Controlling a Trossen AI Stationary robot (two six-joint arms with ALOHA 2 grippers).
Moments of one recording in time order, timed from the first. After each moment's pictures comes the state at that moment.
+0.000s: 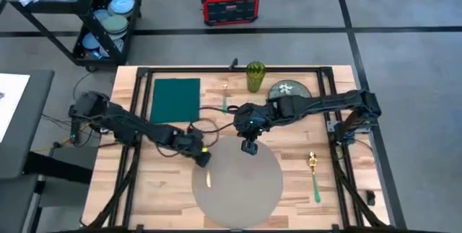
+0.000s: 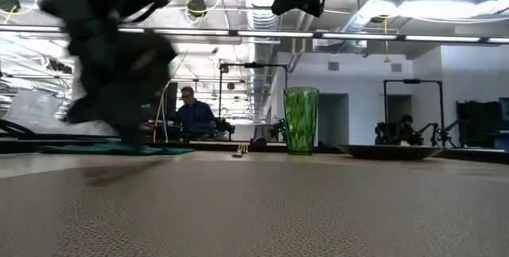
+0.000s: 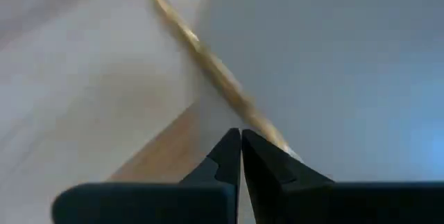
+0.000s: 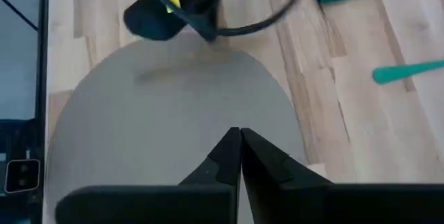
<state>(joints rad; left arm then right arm) -0.21 1.53 0.78 -0.23 -0.11 -1.10 0.08 1.71 1.59 -0.80 0.00 0.28</state>
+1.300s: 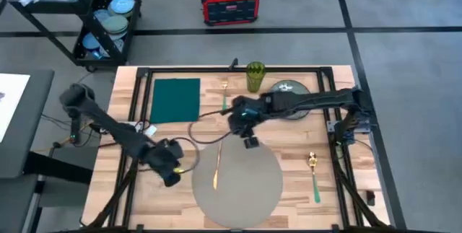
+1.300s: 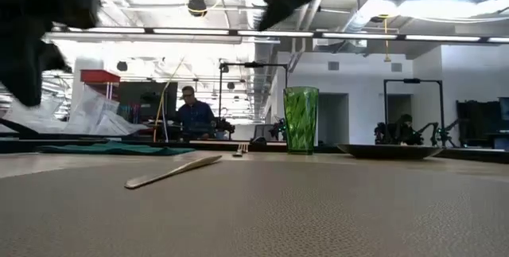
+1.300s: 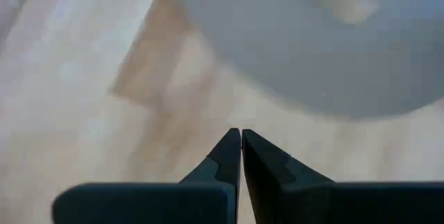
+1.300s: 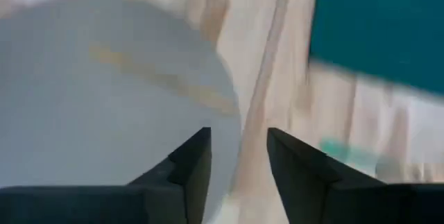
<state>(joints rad) -0.69 1.12 0.60 -0.49 -0.34 -1.14 0.02 1.85 1.59 -0.68 -0.09 -0.30</state>
